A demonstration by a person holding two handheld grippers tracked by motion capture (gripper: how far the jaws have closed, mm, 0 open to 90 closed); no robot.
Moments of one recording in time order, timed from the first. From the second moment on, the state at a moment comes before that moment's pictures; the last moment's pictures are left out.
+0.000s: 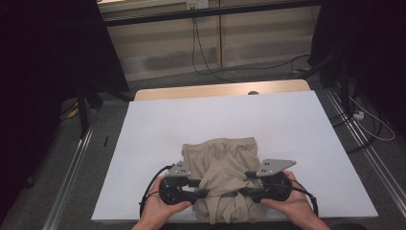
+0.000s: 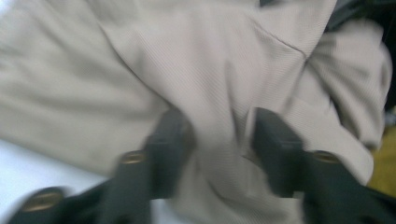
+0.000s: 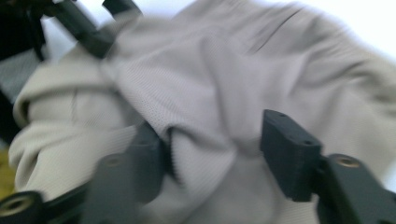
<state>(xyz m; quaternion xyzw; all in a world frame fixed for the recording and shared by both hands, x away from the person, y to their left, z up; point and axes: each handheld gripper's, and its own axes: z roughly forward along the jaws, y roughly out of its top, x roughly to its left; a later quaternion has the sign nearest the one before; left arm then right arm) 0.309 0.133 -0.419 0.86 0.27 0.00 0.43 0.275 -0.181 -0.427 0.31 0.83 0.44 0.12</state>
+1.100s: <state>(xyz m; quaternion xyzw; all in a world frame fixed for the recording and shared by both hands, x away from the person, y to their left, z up) 0.447 0.146 -0.427 0.78 0.40 0.16 0.45 0.361 -0.235 -0.404 0.40 0.78 0.44 0.20</state>
